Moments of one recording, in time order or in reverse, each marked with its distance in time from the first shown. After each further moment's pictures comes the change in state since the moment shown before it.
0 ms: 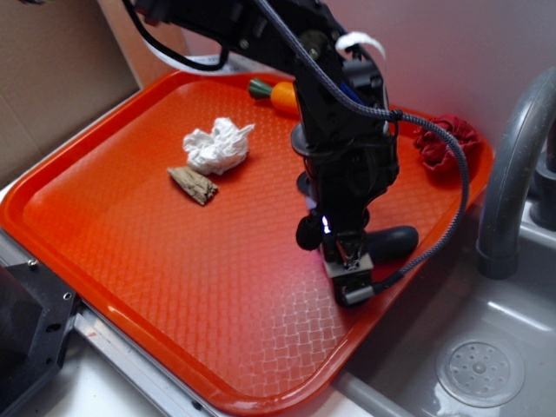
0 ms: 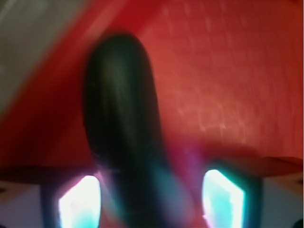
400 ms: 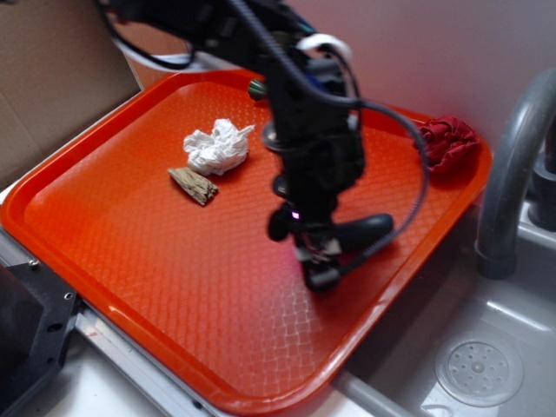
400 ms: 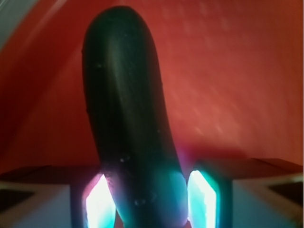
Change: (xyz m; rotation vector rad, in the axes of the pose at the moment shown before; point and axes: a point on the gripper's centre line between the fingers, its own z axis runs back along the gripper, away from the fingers) arm -0.012 0.019 0.011 -0.005 -0.088 -0.039
